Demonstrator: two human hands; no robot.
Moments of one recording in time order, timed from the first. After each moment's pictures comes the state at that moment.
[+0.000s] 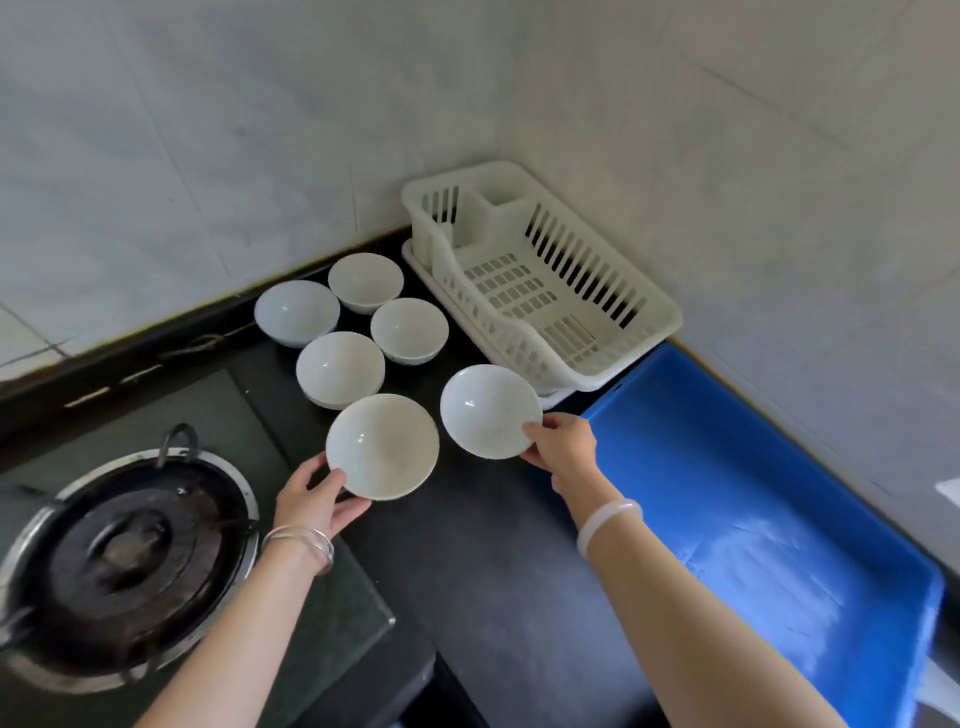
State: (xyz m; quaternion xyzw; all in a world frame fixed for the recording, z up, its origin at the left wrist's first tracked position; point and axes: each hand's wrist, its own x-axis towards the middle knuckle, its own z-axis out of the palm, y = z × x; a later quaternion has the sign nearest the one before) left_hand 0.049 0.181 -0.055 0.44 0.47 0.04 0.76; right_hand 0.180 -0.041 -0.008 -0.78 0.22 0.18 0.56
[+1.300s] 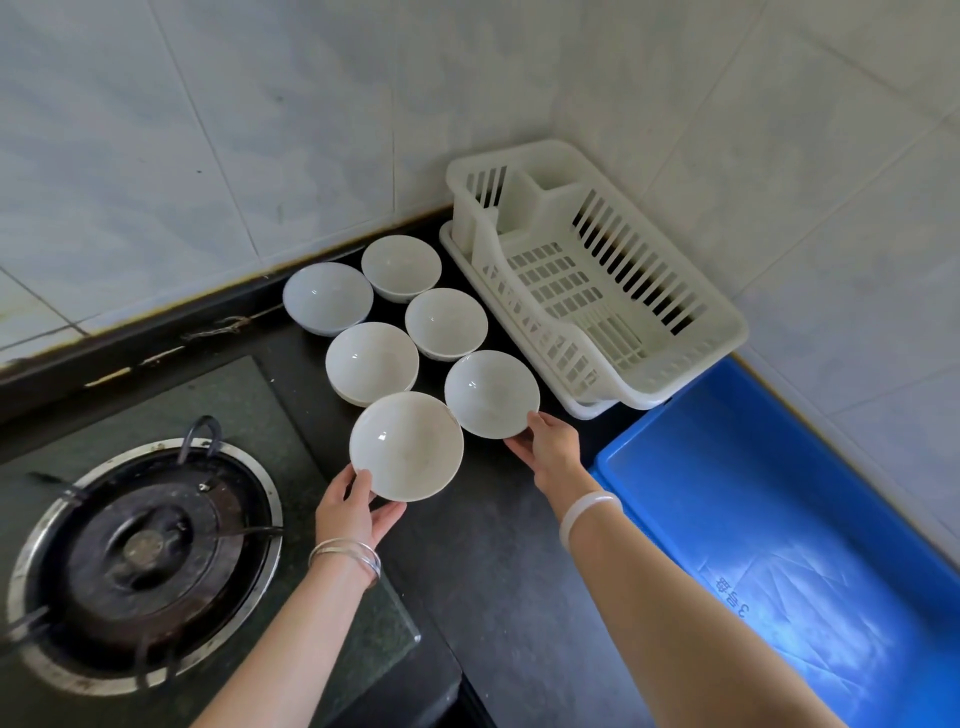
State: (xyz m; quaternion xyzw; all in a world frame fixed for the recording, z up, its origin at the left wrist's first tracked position) left_hand 0.059 0.175 -0.080 0.35 0.50 0.08 0.78; right_hand 0.211 0.014 -0.078 -0.62 0.33 0.22 0.68
